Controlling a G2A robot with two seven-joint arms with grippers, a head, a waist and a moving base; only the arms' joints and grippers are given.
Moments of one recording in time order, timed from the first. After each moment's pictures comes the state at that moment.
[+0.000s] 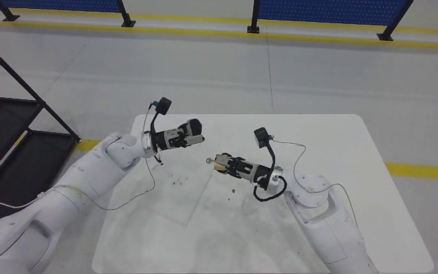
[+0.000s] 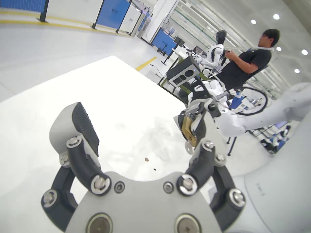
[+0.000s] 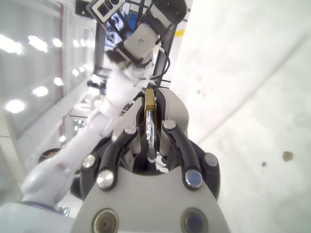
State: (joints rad) left arm 0.72 -0.77 -0.55 -1.21 -0.36 -0.89 -0.47; right arm -1.25 -1.31 1.07 -1.73 0.06 0.08 0.76
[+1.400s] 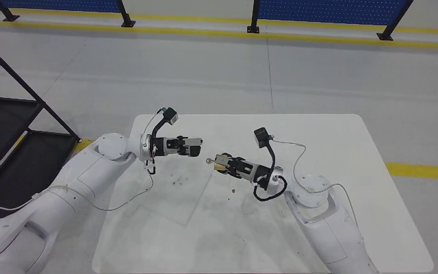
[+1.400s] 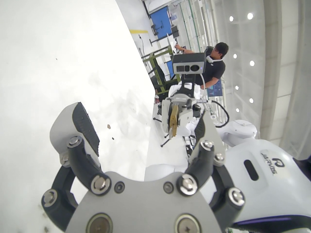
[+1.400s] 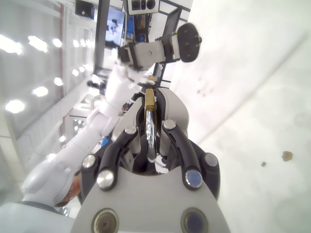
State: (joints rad) left arm 0.74 -0.75 -0.60 -1.22 -0.79 -0.53 -1.03; right arm -1.25 -1.31 1.07 -1.73 0.06 0.08 0.76
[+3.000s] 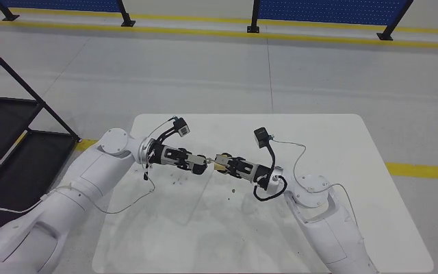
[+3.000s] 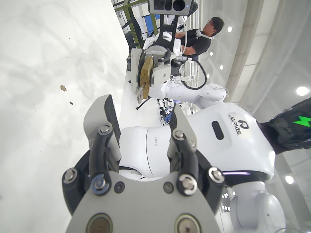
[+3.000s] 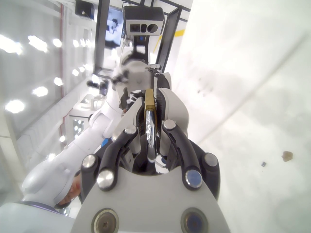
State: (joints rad) left arm 0.78 -0.83 -0.73 -1.19 -0.90 -0.42 -1.40; right arm -1.25 -1.31 1.07 -1.73 0.06 0.08 0.76
